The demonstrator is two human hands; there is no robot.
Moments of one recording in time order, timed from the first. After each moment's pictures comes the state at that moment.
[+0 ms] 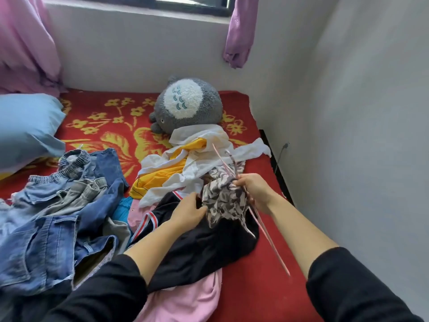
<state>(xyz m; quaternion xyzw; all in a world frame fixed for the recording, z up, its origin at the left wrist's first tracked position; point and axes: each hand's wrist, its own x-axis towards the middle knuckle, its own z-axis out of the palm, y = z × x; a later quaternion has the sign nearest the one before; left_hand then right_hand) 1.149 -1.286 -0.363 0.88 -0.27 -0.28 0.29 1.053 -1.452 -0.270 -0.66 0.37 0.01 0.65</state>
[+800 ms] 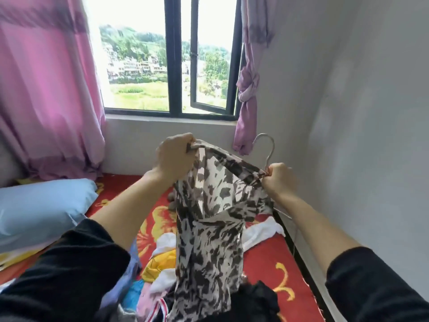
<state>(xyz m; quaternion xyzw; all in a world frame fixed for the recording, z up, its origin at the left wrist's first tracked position) 1.255 -1.277 -0.049 0.82 -0.36 0.27 0.35 1.120 -1.507 -0.103 -0.88 0.34 -0.31 0.15</state>
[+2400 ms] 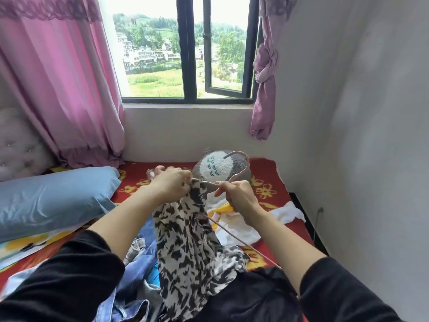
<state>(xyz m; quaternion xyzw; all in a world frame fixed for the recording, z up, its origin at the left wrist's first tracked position) 1.272 -1.226 -0.125 0.93 -0.37 0.02 0.05 1.145 -1.381 -0.156 -0.75 0.17 -0.16 0.62</state>
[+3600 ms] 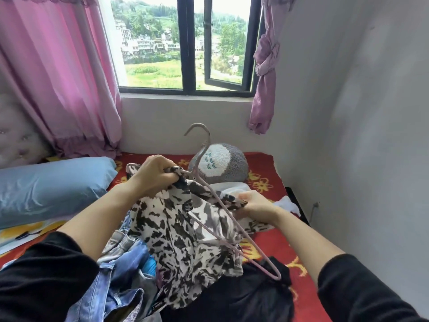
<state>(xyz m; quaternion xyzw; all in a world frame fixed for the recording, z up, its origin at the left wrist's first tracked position) 1.277 -1.194 -0.132 0.82 -0.43 0.04 0.36 1.116 -1.441 -0.194 -0.87 0.11 0.03 0.48</state>
